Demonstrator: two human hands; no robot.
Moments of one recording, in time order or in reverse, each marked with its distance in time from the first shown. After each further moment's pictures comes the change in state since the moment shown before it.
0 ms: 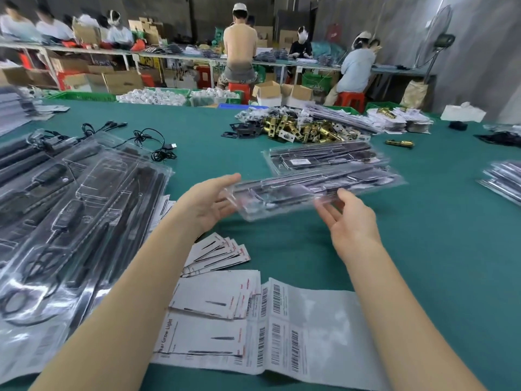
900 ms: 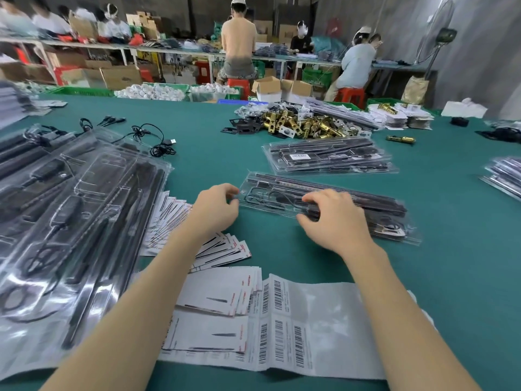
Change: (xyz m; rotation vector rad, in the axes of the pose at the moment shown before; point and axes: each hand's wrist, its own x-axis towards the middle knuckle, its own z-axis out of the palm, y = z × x) left_hand 0.012 -0.031 -0.003 1.130 0.151 0.435; right_hand 0.001 0.007 -0.010 -1.869 -0.298 -0.710
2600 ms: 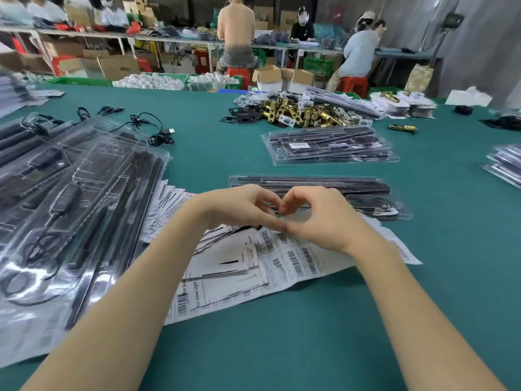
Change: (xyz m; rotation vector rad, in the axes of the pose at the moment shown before) left_hand -0.025 0.047 -0.017 -0.157 -0.759 0.226; right_hand -0.026 -0.017 -0.023 0.369 -0.152 -0.223
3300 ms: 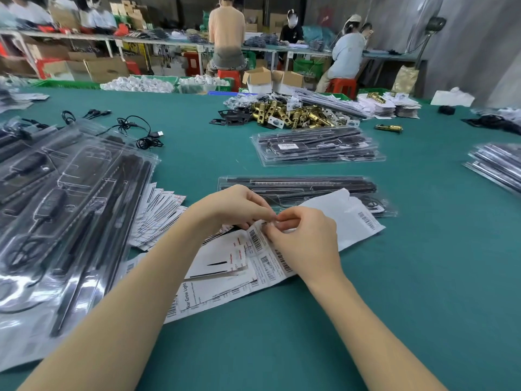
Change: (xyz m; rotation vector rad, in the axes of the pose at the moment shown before) left_hand 0.015 0.003 0.012 -0.095 0.253 -0.194; right_hand -0.027 -0.008 0.050 0.187 0.425 0.291
